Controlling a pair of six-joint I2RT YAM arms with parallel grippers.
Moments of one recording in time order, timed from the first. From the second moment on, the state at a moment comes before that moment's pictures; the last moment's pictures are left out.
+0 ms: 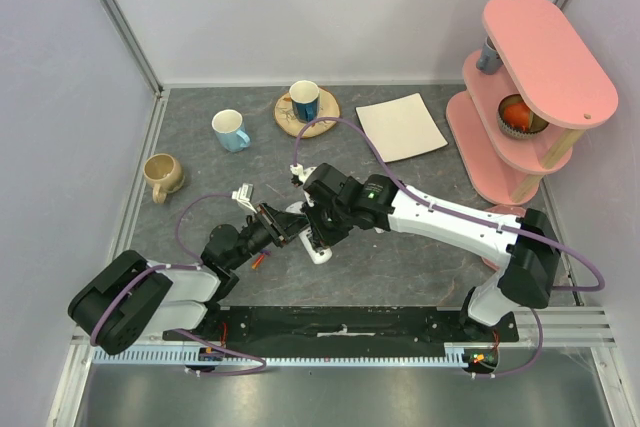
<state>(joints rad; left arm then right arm) -0.62 1.23 0.04 1.25 0.26 -1.31 1.07 1.59 1.37 -0.77 -0.09 0.48</state>
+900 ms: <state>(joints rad) -0.63 1.22 0.04 1.23 0.26 -1.31 1.07 1.59 1.36 -0.75 -0.10 0.50</state>
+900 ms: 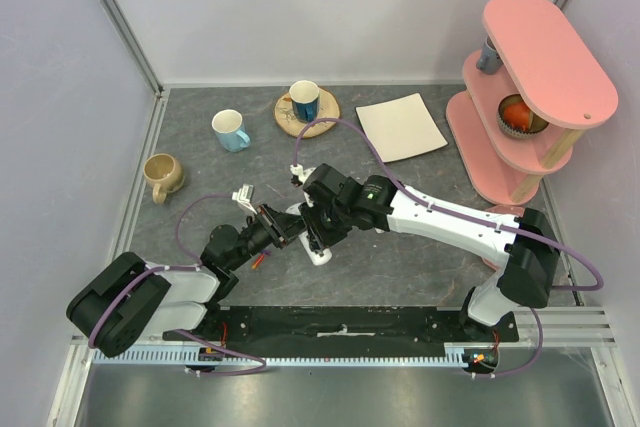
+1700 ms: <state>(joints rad) -0.63 1.22 0.04 1.26 0.24 -1.31 1.07 1.59 1.39 -0.76 -0.09 0.50</state>
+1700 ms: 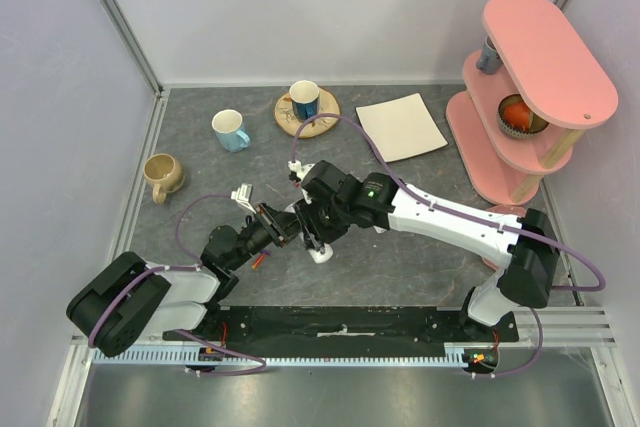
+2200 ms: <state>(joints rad) -0.64 1.24 0.04 1.28 0.25 -1.31 1.05 1.57 1.49 -0.85 0.00 0.47</state>
